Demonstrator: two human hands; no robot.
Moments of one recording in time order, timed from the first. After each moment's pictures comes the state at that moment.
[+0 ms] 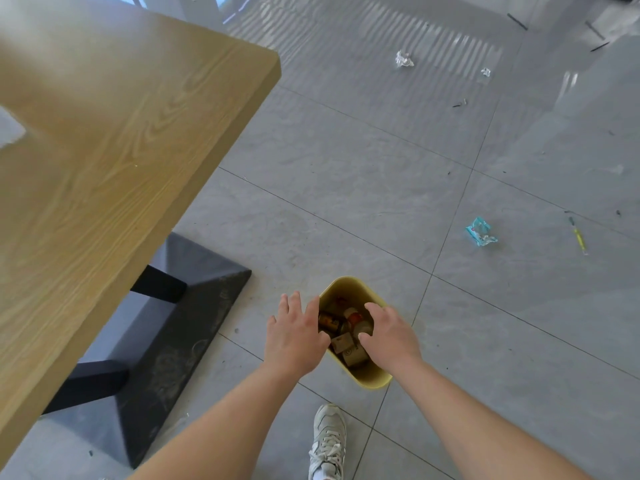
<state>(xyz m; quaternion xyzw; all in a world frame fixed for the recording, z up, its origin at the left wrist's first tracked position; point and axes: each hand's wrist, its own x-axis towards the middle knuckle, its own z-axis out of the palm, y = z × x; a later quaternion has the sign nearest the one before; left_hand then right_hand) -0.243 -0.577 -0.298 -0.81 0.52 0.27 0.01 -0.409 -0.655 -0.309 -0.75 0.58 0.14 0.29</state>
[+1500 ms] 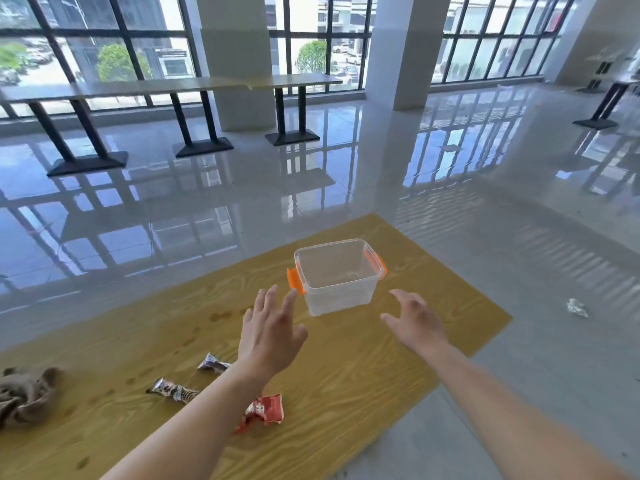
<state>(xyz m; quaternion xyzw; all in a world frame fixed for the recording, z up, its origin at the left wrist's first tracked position) 0.104 -0.344 0.071 -0.95 0.28 0.02 -0.17 -0.009 -0.590 0.072 -0.92 0.32 -0.04 0.23</state>
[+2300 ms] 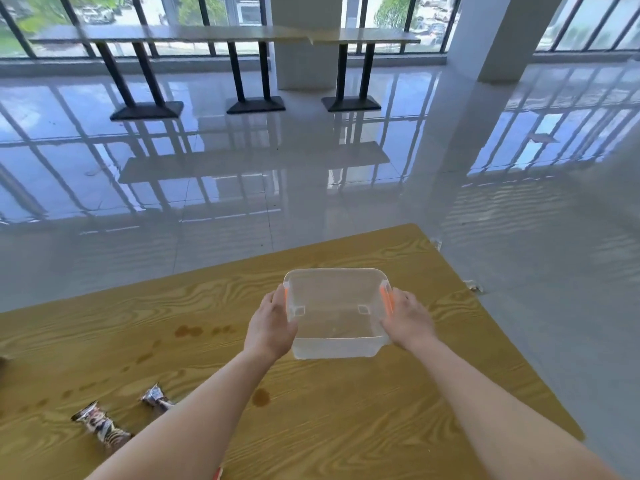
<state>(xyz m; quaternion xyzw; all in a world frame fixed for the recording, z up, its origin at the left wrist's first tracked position) 0.233 -0.476 0.006 -0.94 0.09 0.10 -0.31 0.179 -0.727 -0.001 -0.94 0.24 0.08 0.22</state>
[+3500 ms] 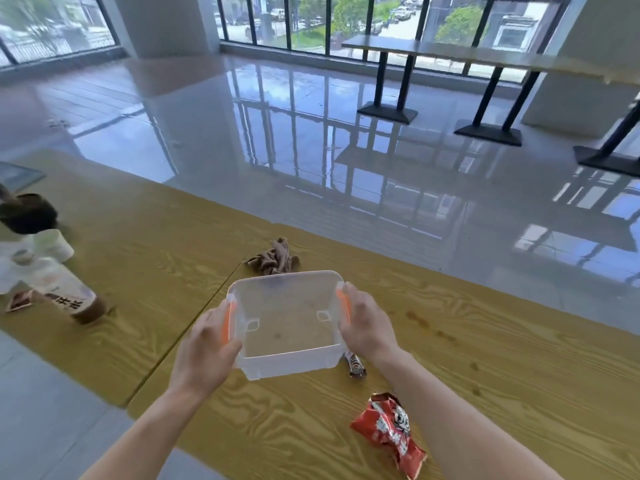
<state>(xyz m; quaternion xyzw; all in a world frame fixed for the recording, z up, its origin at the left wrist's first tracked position) 0.025 -0.024 0.046 -0.92 -0.26 -0.13 -0.27 0.184 -0.250 0.036 -0.92 -0.24 0.04 0.30</state>
